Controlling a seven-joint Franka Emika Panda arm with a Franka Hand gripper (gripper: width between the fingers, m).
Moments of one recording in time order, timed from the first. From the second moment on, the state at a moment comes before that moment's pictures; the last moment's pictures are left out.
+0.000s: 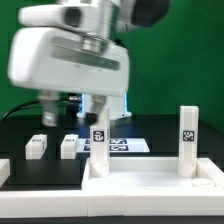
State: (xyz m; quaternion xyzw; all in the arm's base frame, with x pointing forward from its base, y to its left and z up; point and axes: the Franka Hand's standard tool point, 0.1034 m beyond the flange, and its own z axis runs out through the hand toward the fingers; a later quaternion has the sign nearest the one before) arm 0.638 -0.101 0.128 0.92 0.39 0.02 0.08
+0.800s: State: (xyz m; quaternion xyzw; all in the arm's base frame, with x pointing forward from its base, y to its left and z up) arm 0.595 -0.200 0.146 1.00 0.03 -0.01 0.03
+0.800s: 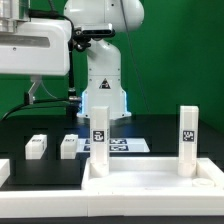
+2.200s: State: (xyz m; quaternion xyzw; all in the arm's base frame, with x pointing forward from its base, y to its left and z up) arm 0.483 -0.159 0.089 0.94 -0.19 -0.24 -0.15
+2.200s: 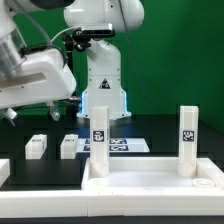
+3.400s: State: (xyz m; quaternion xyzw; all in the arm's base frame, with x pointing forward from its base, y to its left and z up) arm 0.438 -0.124 0.043 0.90 -0.18 -0.36 -0.17
